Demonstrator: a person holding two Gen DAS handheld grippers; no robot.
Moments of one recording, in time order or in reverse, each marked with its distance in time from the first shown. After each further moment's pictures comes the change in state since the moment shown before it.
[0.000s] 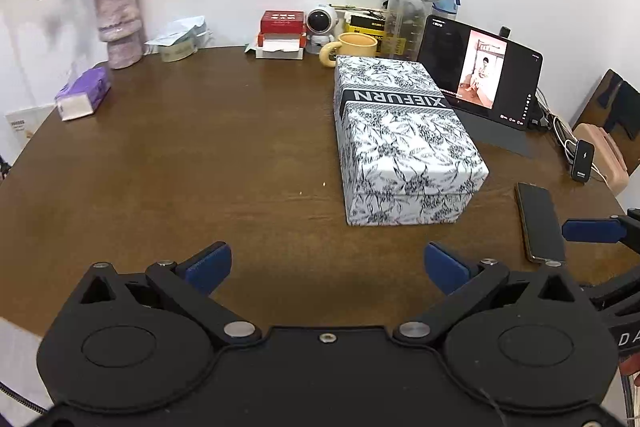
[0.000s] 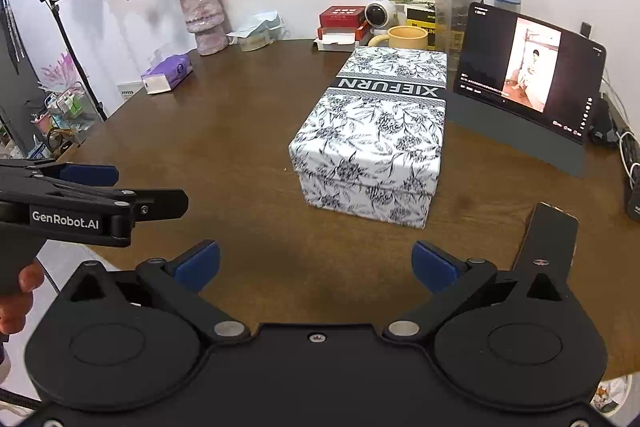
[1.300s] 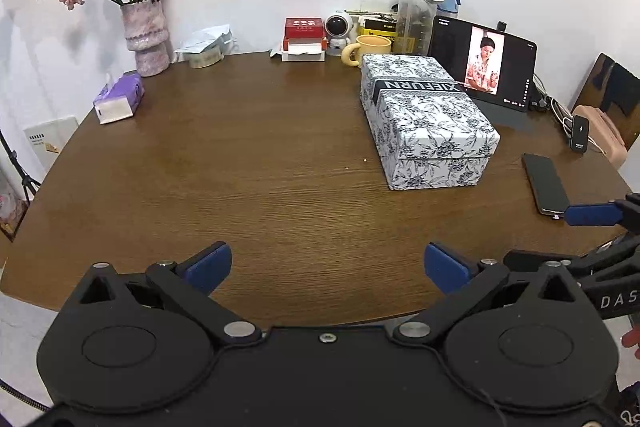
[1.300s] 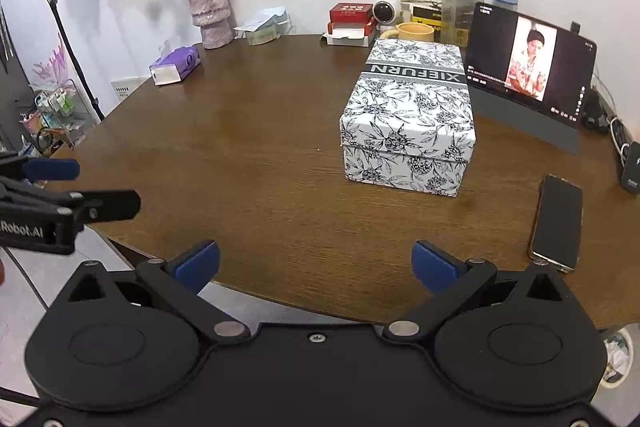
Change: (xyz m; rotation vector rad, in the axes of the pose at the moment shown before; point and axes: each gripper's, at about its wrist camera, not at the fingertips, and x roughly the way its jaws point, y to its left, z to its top) left arm -0.064 0.053 -0.032 0.073 -0.020 0.016; right arm -0.016 0.077 -0.032 0.014 -0.011 -0.066
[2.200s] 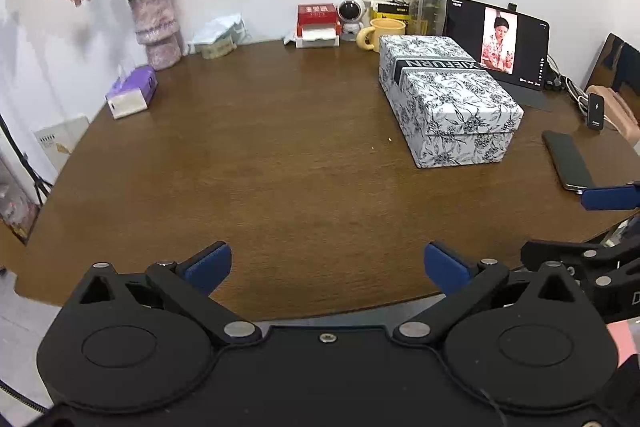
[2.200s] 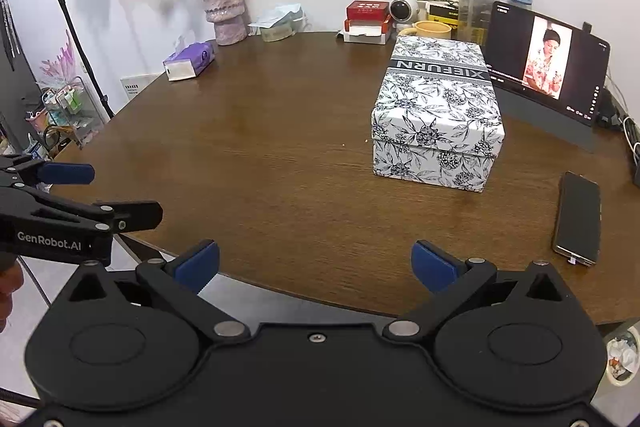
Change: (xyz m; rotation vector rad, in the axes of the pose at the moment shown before) left arm 0.008 0.022 -0.013 0.019 0.039 0.030; right arm 0.006 0.025 -0.005 -0.001 0.003 0.022
